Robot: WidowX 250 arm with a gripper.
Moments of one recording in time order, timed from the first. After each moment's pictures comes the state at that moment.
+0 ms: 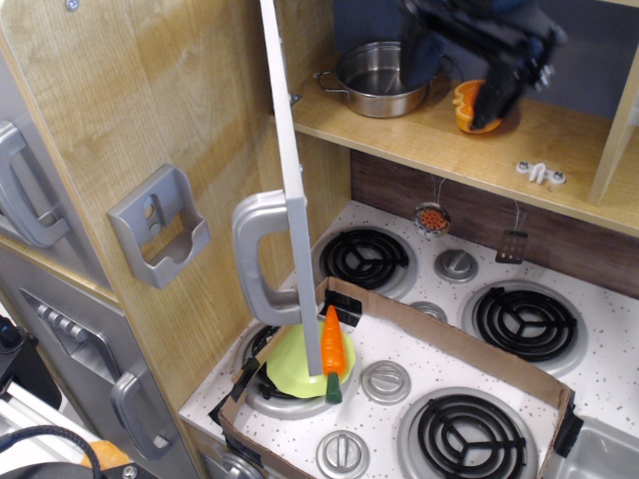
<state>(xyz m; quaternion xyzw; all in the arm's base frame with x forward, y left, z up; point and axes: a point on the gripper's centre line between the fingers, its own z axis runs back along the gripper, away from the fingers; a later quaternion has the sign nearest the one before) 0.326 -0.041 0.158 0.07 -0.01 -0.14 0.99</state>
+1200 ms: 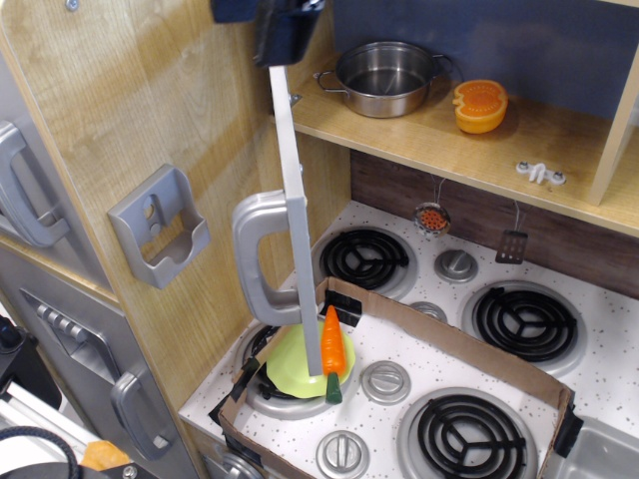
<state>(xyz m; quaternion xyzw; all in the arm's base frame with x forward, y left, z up) 0.263 0.055 0.193 0.07 0.06 -0.21 0.97</state>
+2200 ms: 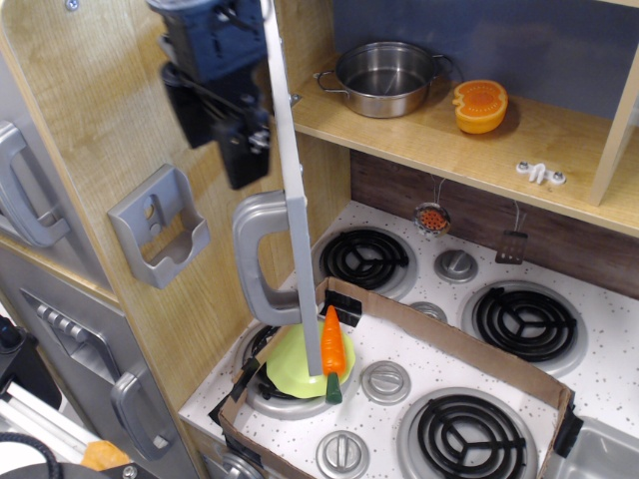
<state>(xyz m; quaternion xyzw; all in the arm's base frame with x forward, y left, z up) 0.250 0.066 0.119 0.01 -0.07 -0.19 0.98</state>
